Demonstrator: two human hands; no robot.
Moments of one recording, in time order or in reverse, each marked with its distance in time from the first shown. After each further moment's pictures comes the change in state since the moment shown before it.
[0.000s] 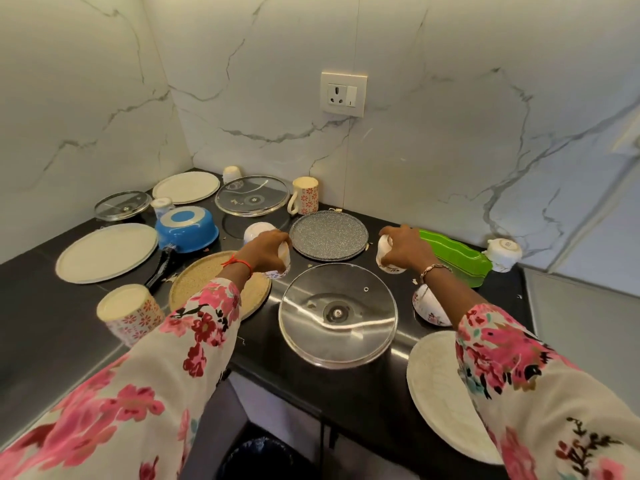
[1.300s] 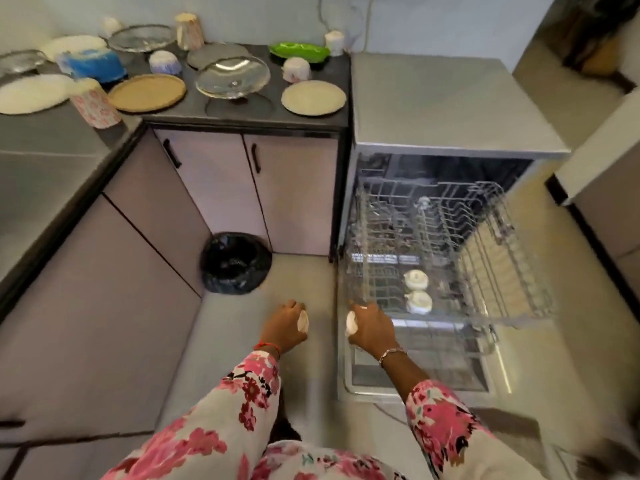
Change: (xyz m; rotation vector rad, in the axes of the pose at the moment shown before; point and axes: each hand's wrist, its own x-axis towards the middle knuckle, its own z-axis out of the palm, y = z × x) left_hand -0.715 0.146 0.342 -0.107 -0.379 0.177; right_hand -0.853 -0.026 0.226 0.099 -0.330 0.465
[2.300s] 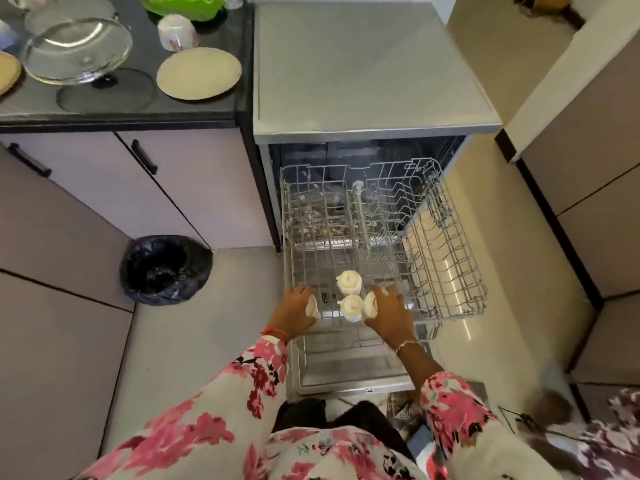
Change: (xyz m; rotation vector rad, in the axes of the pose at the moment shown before) left_hand 0.150 0.168 0.062 -0.031 -0.113 0.142; right_hand 0.069 0.206 -0.070 0.072 0.070 0.235
